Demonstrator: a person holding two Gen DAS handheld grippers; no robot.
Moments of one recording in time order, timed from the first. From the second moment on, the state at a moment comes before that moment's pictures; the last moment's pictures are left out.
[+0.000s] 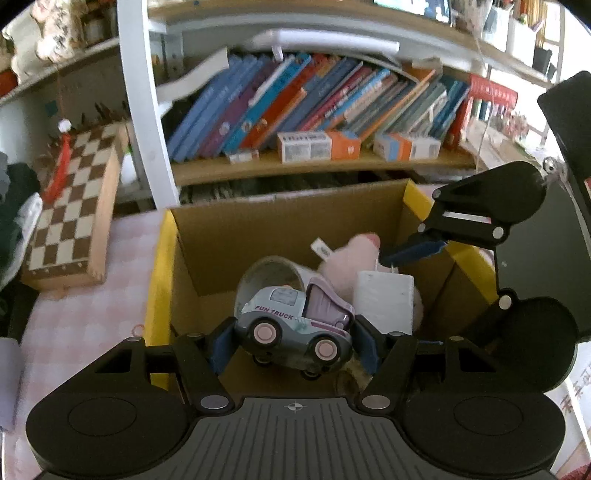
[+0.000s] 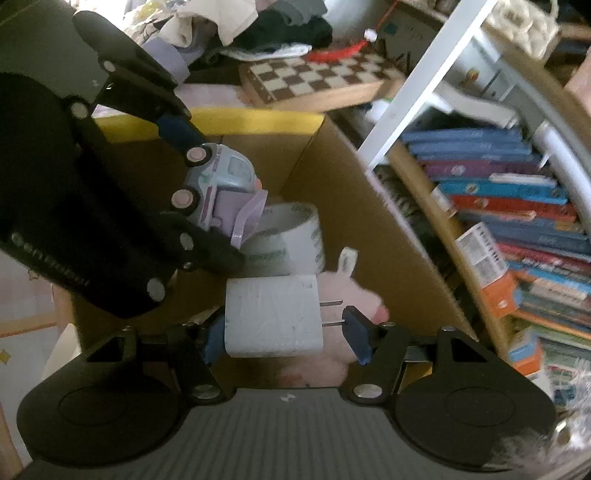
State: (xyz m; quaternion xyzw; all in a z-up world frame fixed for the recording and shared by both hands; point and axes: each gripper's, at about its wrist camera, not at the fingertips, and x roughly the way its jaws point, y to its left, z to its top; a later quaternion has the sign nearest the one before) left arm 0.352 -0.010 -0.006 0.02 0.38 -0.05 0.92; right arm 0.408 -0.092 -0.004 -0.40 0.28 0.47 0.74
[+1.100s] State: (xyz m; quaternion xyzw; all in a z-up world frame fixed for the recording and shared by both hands) left arm 0.341 -0.025 0.008 0.02 0.39 -0.04 0.92; right arm 0.414 -0.103 -0.004 -0.37 0.29 0.47 0.75
